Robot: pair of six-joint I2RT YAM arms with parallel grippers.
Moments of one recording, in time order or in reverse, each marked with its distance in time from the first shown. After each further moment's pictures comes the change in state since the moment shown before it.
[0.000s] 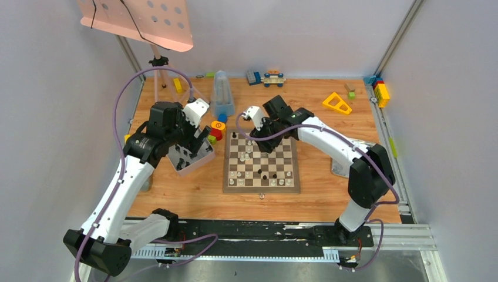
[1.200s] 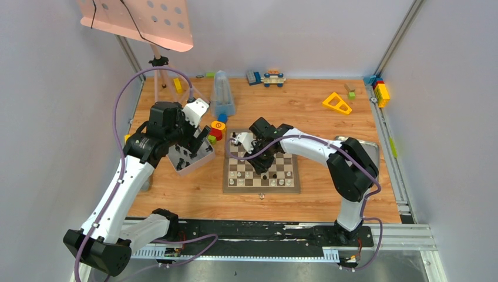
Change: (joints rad) left arm 0.000 0.000 0.000 -0.001 -0.019 0.004; right arm 0.129 0.097 -0.162 0.052 -0.069 0.008
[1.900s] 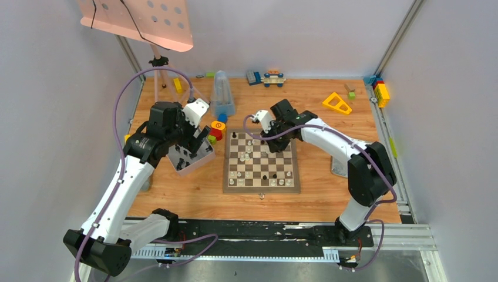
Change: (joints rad) left arm 0.000 0.000 0.000 0.000 -0.003 0.010; right arm -0.155 -0.113 0.024 -0.018 0.064 -0.011
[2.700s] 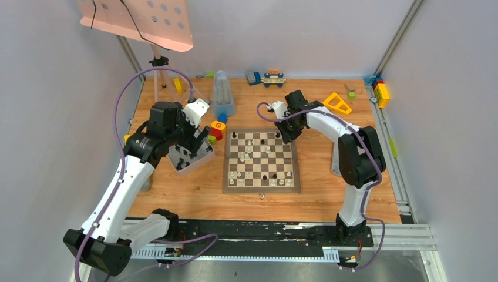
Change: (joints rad) left arm 0.000 0.002 0.000 0.000 0.007 0.000; right arm -0.226 0.179 0.096 0.004 0.022 -0.046
